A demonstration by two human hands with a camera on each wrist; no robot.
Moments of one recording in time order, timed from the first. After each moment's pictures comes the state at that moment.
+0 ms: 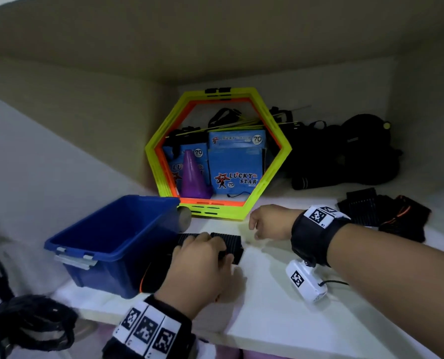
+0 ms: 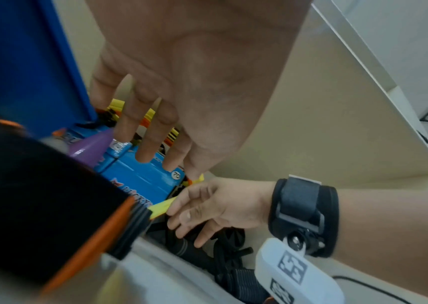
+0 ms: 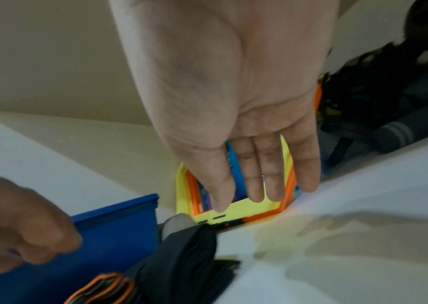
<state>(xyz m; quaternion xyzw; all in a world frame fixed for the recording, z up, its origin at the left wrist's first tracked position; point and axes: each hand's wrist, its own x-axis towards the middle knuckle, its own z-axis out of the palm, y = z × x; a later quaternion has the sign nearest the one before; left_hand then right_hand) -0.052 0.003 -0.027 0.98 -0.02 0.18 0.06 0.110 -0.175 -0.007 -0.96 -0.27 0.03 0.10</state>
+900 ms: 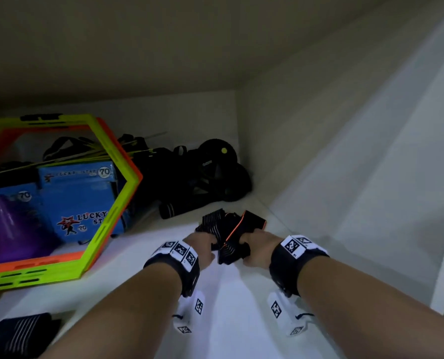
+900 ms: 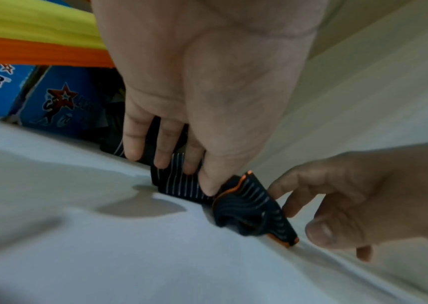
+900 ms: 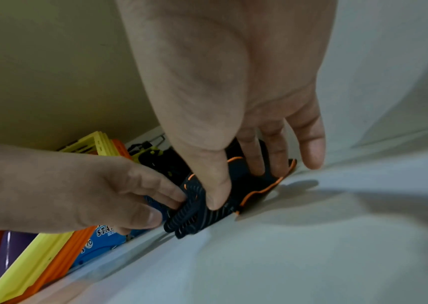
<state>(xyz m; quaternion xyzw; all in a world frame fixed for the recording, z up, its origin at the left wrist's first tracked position) 0.181 -0.316 -0.046 0.97 -0.23 0.02 0.05 0.128 -0.511 -0.037 -0.99 -0.03 0.06 0.09</state>
